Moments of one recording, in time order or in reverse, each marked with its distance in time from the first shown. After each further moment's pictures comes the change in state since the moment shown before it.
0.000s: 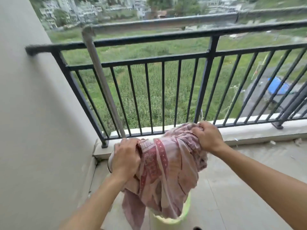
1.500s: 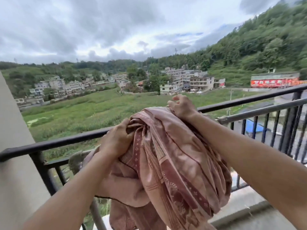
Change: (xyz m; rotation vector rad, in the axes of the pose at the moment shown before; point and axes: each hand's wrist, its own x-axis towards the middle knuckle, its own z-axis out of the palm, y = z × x) left_hand 0.387 0.074 -0.150 0.039 0.036 0.165; right_hand 0.293 -0.255 -0.167 0.125 0.352 -0.193
